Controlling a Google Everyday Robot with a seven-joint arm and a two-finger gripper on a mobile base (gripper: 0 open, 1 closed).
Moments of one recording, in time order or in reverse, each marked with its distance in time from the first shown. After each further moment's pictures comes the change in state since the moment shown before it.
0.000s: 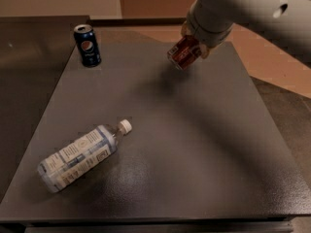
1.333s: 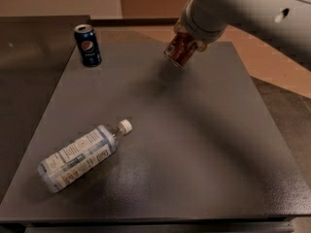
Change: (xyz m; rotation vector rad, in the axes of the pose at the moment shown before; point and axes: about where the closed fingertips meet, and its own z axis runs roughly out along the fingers) arm -0.002 -0.021 -0.004 0.100 0.020 -0.192
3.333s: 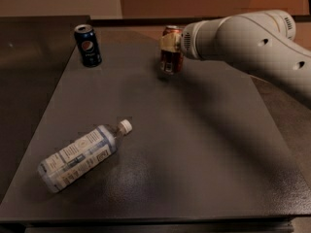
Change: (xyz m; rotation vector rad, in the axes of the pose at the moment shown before) arm -0.028 -0.025 0.037 0.433 0.112 -0.736
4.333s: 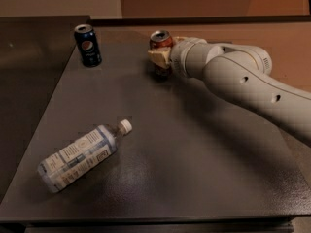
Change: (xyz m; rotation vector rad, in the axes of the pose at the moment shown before) arm -0.014 -0.020 0.026 0.060 0.193 -0.426
